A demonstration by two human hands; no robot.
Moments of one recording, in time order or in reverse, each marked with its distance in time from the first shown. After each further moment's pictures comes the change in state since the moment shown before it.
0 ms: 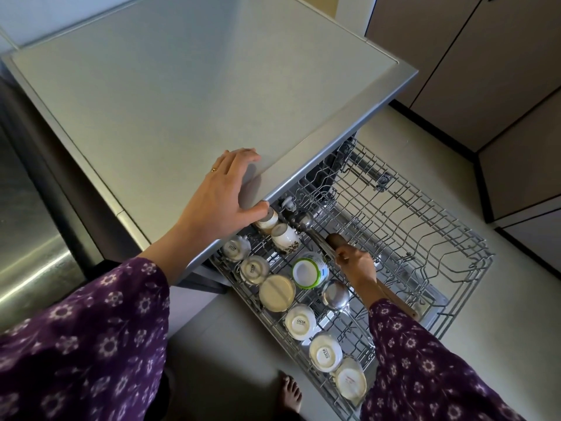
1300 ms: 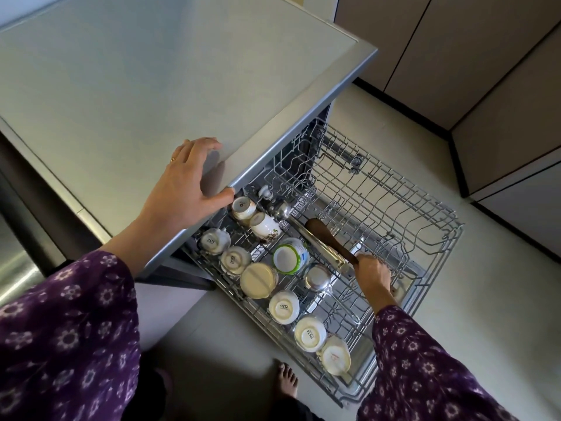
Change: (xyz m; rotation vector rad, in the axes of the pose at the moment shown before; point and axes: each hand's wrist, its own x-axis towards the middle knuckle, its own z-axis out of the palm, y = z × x) left_hand -0.002 0.006 -0.002 -0.013 -0.001 -0.018; right_hand -0.047 0.074 -0.014 -0.346 -0.111 0.262
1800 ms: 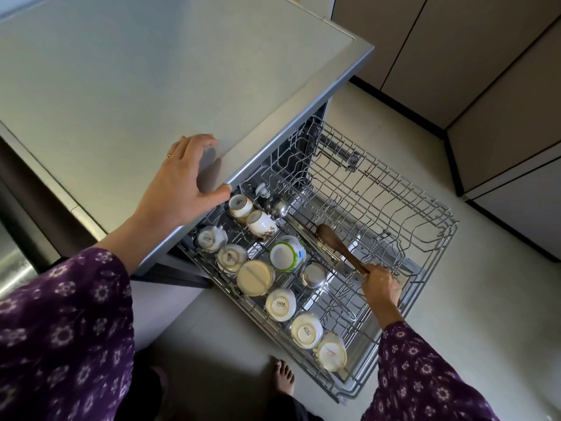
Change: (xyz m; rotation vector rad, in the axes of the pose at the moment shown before) left_hand 0.001 -0.001 0.000 0.003 -0.004 0.001; right_hand -0.033 0.021 0.001 0.064 0.056 0.134
